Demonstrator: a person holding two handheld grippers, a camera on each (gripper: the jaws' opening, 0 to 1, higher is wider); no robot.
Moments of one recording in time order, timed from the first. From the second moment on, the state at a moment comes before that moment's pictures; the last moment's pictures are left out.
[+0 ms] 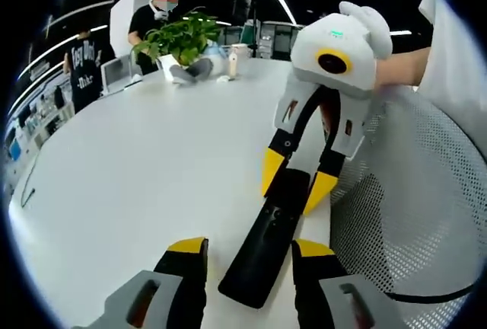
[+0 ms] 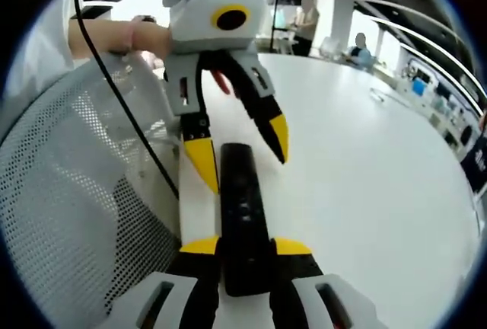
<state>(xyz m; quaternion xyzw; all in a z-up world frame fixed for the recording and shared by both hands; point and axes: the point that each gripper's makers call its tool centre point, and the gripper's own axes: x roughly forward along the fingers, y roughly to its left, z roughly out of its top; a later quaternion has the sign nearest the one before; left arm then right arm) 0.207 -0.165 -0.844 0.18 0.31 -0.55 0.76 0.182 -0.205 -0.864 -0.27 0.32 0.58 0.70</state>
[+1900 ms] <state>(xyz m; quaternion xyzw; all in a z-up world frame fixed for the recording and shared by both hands) 0.231 -0.085 -0.654 -0.09 -0.01 -0.32 0.94 0.181 -0.204 -0.864 -0.26 0.31 0.58 0.71</state>
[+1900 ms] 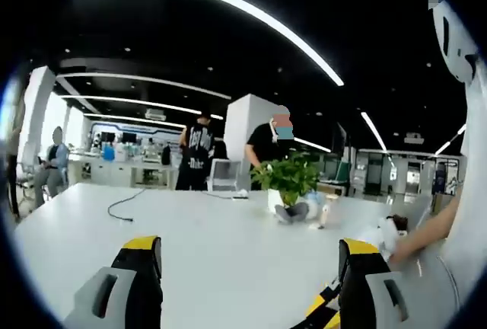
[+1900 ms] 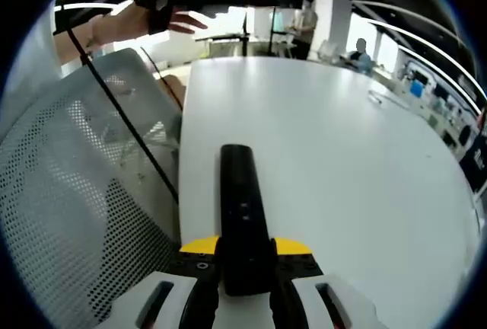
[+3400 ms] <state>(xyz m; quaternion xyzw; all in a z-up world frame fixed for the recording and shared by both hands) 0.212 -0.027 -0.739 0.02 0.11 -0.17 0.98 0.183 -0.200 -0.864 -0.25 0.30 0.57 0.72</state>
